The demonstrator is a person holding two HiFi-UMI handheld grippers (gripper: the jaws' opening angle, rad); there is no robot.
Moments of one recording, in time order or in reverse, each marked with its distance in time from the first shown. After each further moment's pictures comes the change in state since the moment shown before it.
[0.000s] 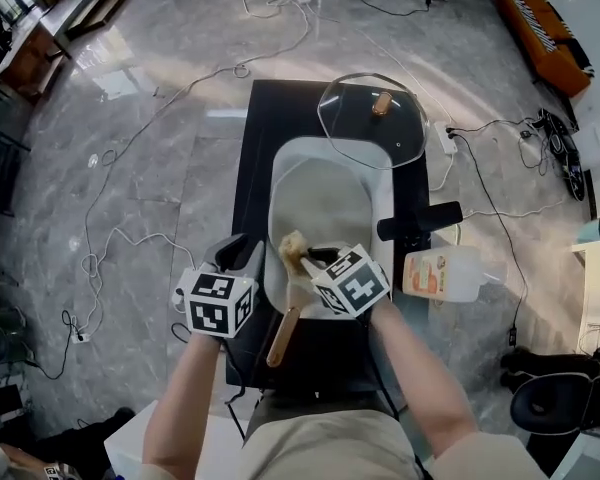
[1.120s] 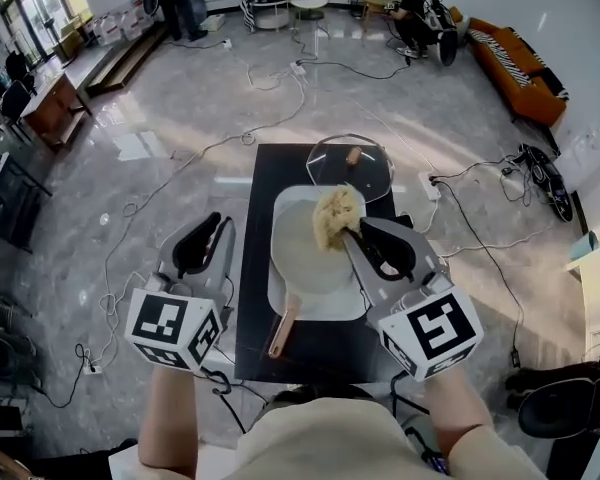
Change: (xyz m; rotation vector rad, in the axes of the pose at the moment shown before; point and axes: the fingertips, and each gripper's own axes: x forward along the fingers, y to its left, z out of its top) left arm -0.246 -0.090 0.221 0.242 -0.528 0.050; right arm -0.370 0.098 0.162 -0.257 -0.773 -0.363
